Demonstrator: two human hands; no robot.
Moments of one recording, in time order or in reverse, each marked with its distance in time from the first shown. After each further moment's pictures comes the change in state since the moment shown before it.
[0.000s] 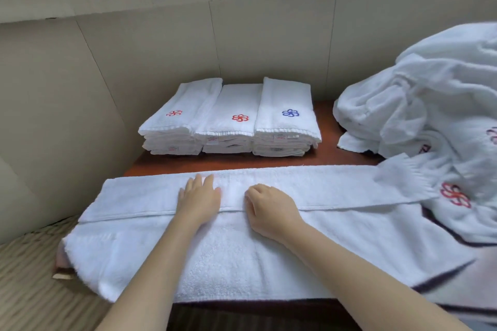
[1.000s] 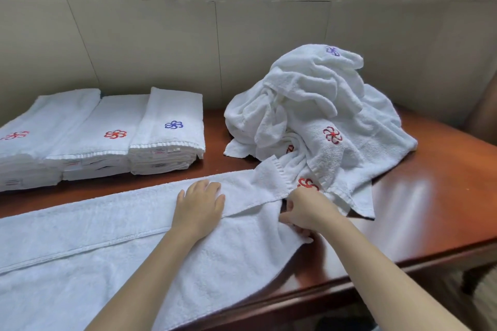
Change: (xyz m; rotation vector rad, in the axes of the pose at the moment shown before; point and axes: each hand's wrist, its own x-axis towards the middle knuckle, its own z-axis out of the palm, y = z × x) left_hand -0.020 0.221 0.062 -0.079 0.099 0.501; right_hand -0.140 0.184 -0.143 -0.006 -0.311 0.786
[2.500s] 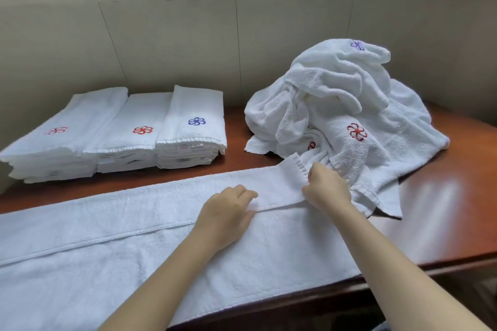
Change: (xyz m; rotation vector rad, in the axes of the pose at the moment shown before) left_hand -0.034 0.006 -0.019 0.008 0.128 0.381; right_hand 0.024 -0.015 -0.001 0.204 0.279 0.172
